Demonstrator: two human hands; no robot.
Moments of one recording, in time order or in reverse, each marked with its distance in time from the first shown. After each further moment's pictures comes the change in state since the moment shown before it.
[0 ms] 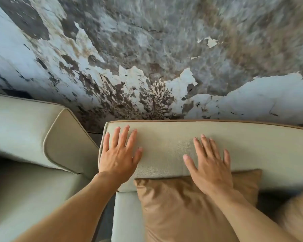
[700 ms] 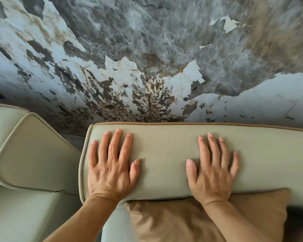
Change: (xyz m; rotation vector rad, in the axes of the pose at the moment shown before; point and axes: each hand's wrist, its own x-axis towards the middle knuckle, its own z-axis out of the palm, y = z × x) left_hand 0.053 0.003 0.057 0.032 0.441 0.007; right_hand 0.067 -0.009 0.064 -0.049 0.586 0.025
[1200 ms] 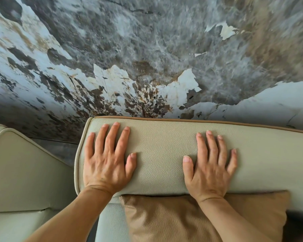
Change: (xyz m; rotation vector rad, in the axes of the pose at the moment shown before) left_hand 0.065 0.004 0.028 -0.005 0.039 0.062; right_hand 0.050 0.006 0.035 -0.032 0.064 0.037
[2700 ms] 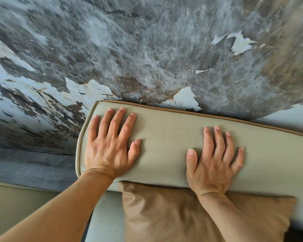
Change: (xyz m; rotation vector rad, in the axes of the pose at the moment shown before) left_hand 0.129 0.014 0.053 -0.058 -0.004 0.094; right_hand 0.093 0.010 0.066 -0.050 0.034 0.102
